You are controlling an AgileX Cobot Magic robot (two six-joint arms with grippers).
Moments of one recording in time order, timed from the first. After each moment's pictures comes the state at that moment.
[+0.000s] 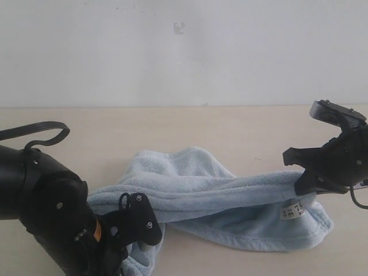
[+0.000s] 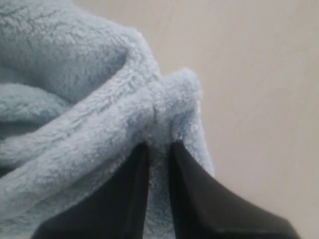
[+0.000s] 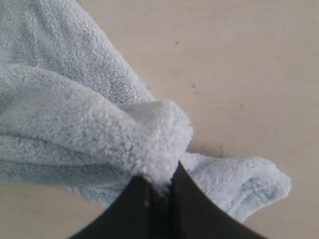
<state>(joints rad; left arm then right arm) -0.73 1.72 -0.78 -0.10 0.58 0.47 0.04 1.63 -0.87 0.66 0.61 -0.44</state>
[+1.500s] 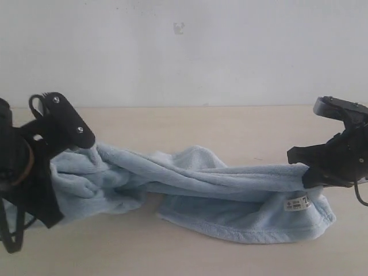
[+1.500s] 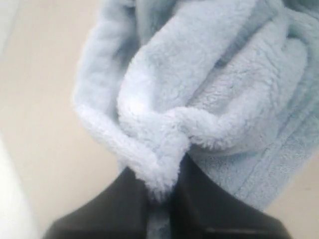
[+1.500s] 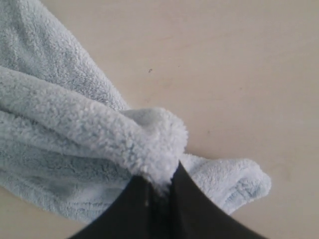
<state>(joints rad) -0.73 1.45 -0.82 0.90 0.96 -0.52 0.04 1.63 -0.87 0.59 0.52 -0.41</state>
